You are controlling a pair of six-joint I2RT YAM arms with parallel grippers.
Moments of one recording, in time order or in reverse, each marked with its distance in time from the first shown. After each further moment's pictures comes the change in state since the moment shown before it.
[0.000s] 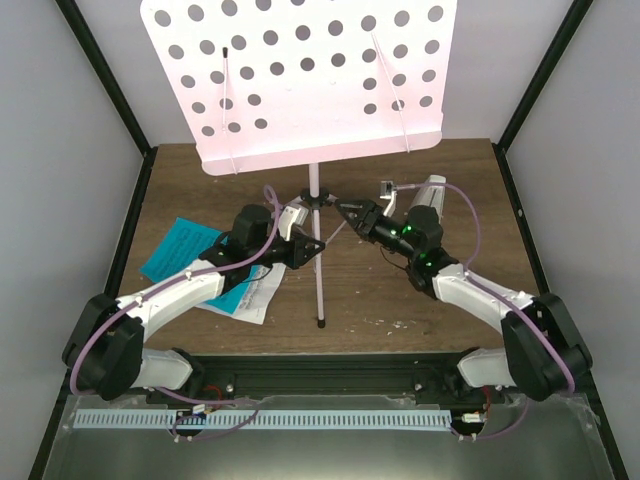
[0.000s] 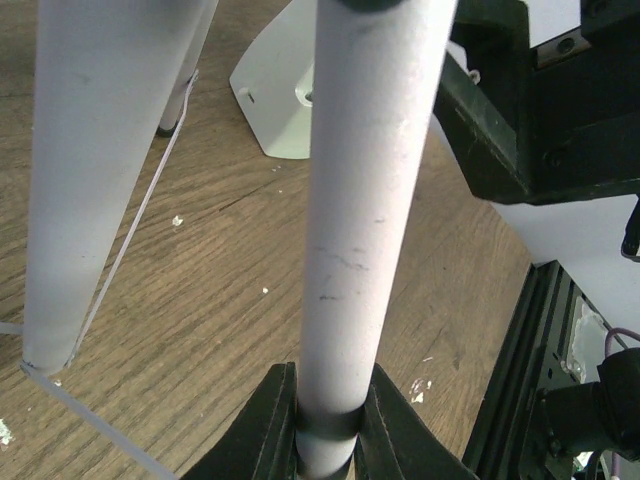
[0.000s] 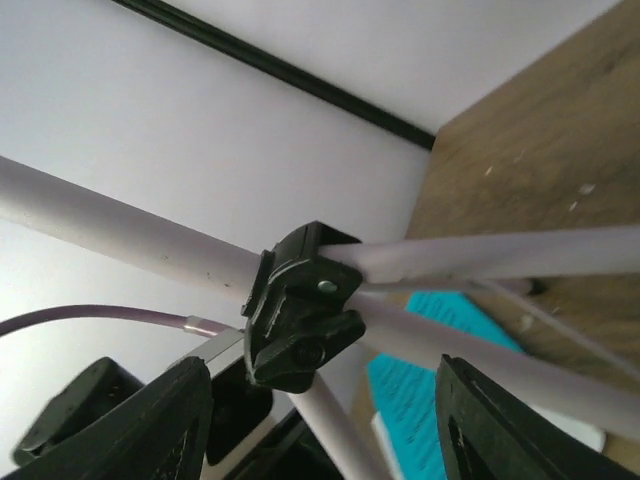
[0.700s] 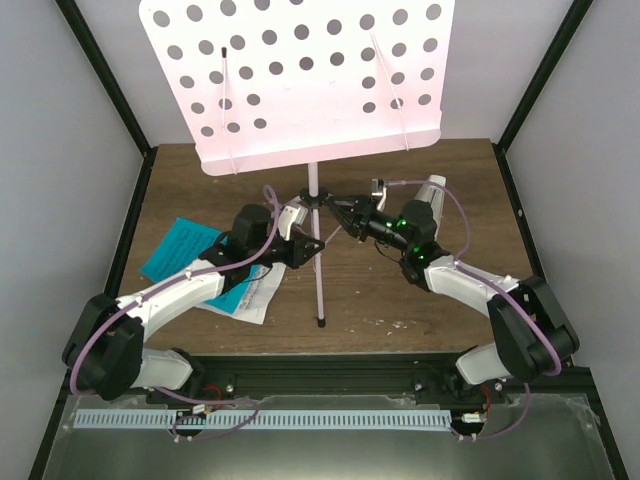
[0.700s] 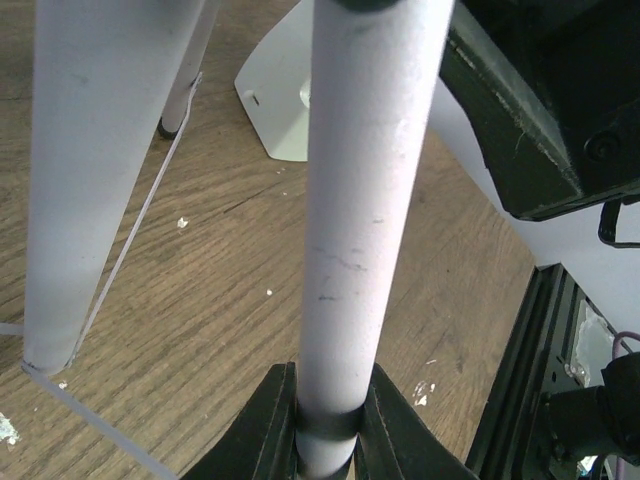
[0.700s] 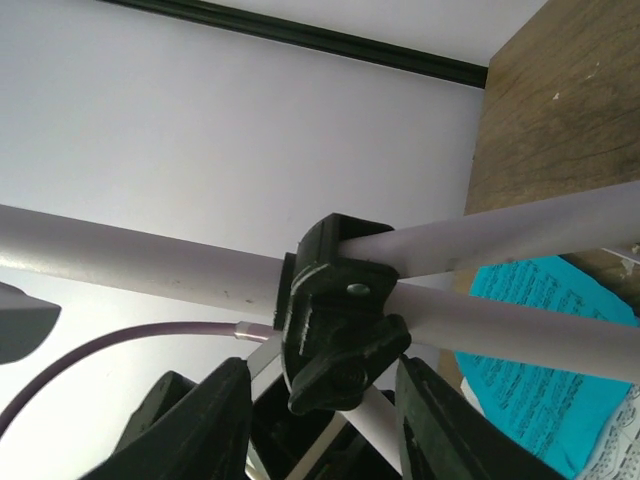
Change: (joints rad) left arm 0.000 0.000 0.000 0.001 -0.002 0.000; right arm 0.006 0.116 0.064 0.109 -0.122 0.290
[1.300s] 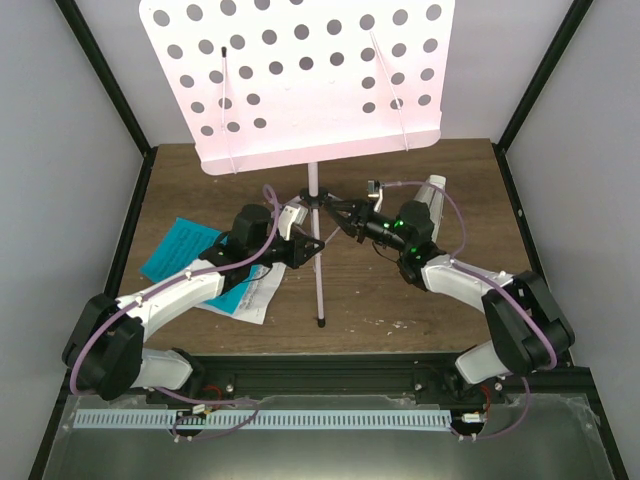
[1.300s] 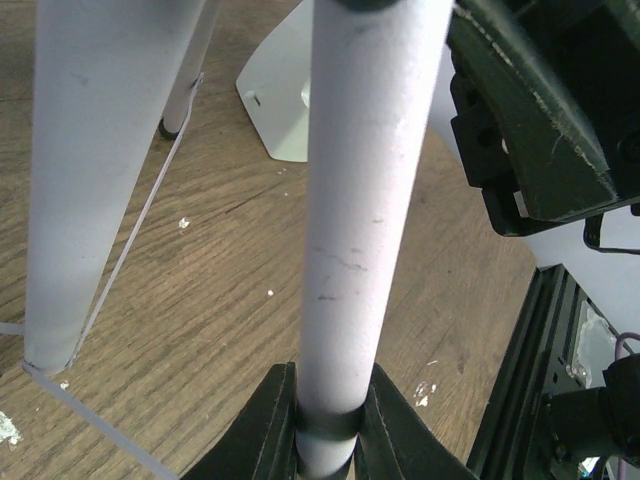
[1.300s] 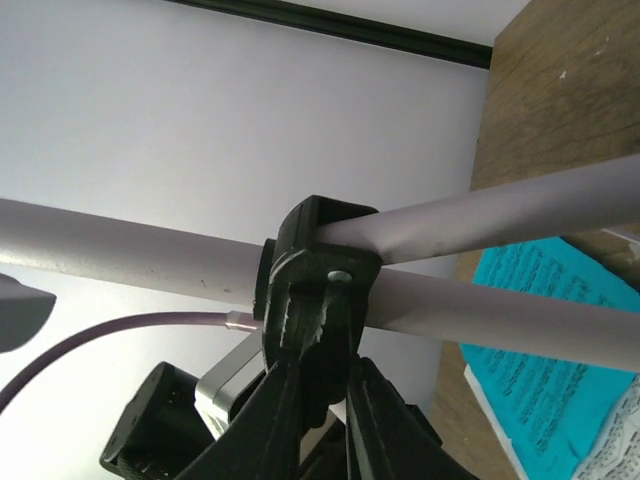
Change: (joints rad) left arm 0.001 0.000 0.001 -0.001 -0.006 -0.001; right arm 0.007 0.038 0.000 0.042 -0.022 0.020
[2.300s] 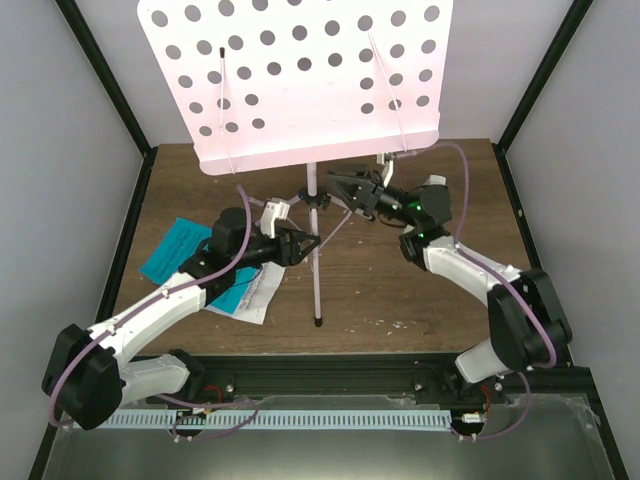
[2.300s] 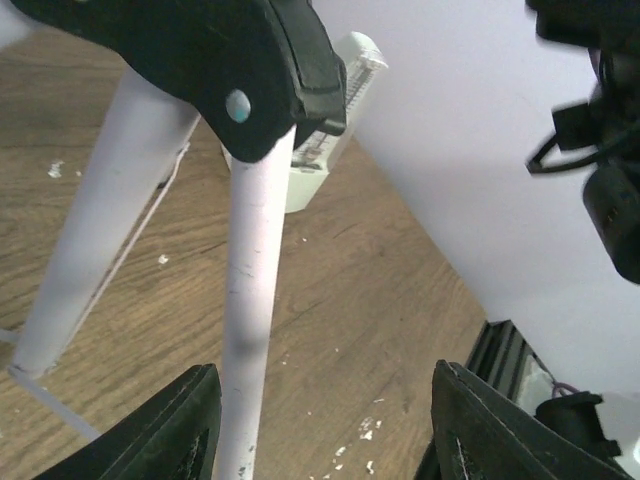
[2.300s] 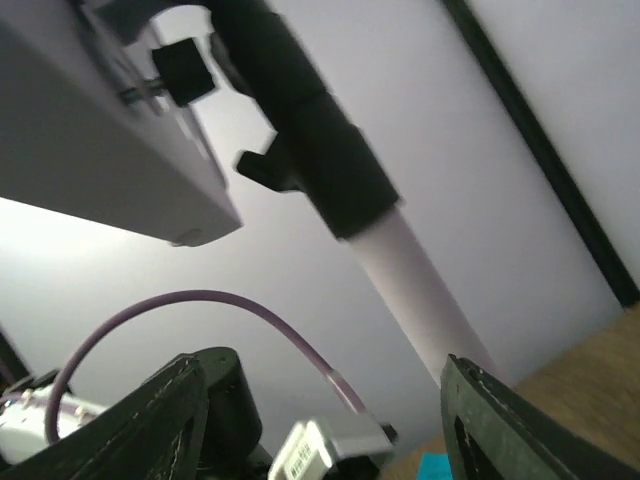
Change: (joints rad) left arm 0.013 -0.176 -0.035 -0.003 -0.036 -0.114; right arm -0.054 -0.014 0.146 0.243 -0.136 -0.430
